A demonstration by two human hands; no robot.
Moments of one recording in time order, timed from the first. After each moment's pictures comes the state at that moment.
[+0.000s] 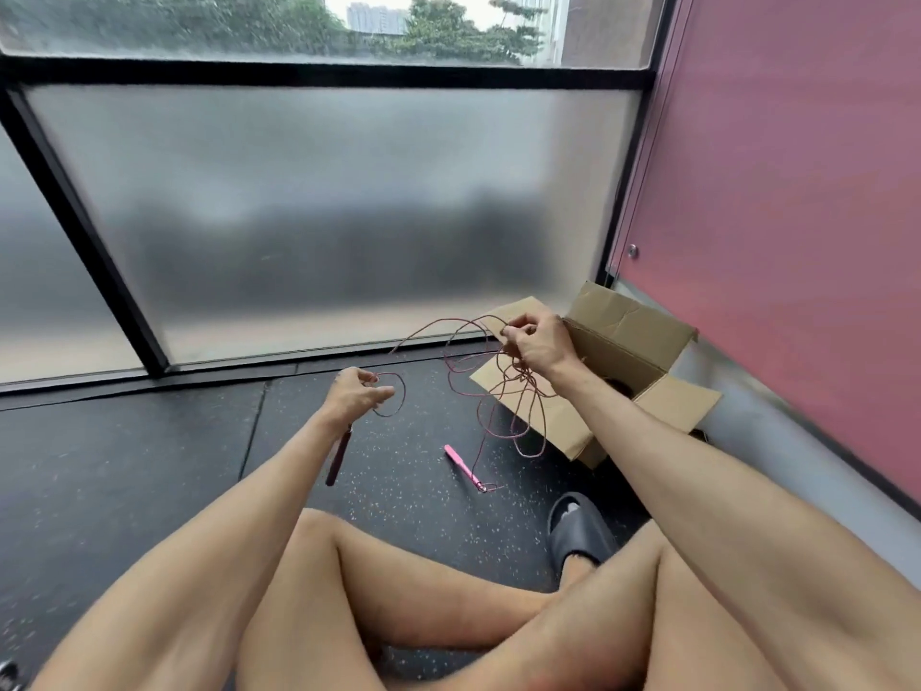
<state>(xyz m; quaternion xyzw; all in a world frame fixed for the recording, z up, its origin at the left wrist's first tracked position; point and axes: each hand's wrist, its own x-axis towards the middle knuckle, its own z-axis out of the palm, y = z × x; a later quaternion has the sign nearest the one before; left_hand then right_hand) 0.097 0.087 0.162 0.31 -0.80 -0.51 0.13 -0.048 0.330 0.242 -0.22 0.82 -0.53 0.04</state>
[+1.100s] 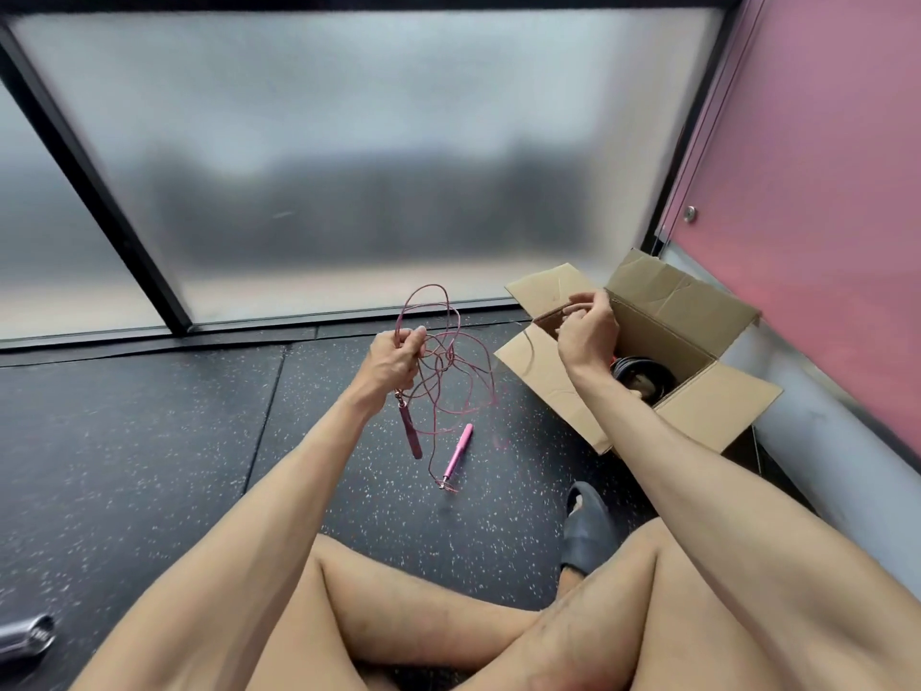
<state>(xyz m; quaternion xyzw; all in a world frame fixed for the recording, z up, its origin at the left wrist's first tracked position) 0.065 0.113 0.187 0.23 -0.72 -0.64 0.13 -0.105 0.310 0.197 -0.09 0.81 -0.57 -0.11</state>
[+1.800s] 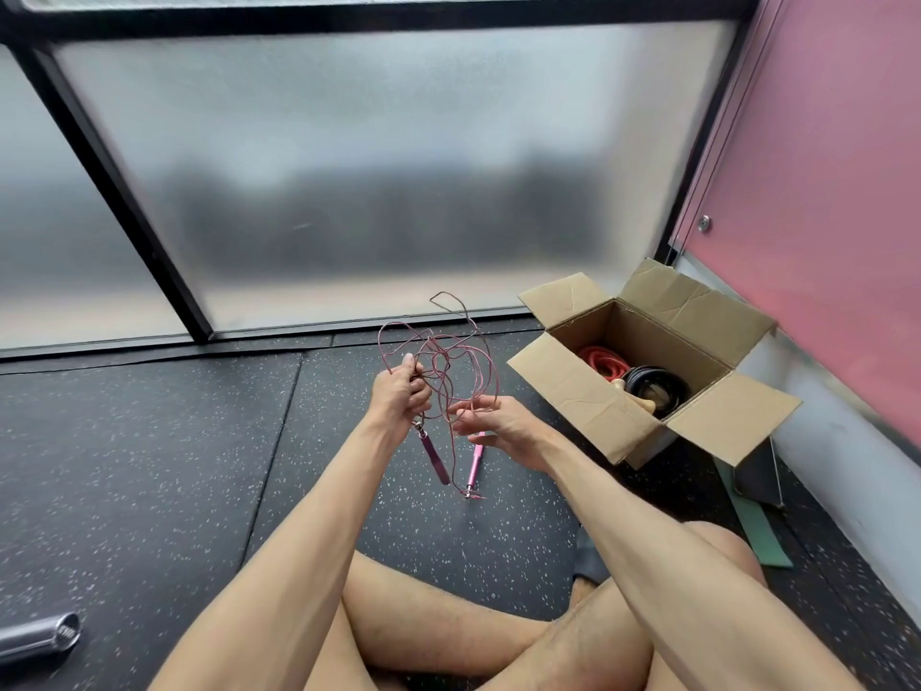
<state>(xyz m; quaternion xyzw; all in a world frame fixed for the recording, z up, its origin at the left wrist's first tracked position) 0.074 0.125 0.162 0.28 -0.47 -0.82 0.20 -0.022 0.280 0.127 -0.22 0.63 -0.59 0.46</state>
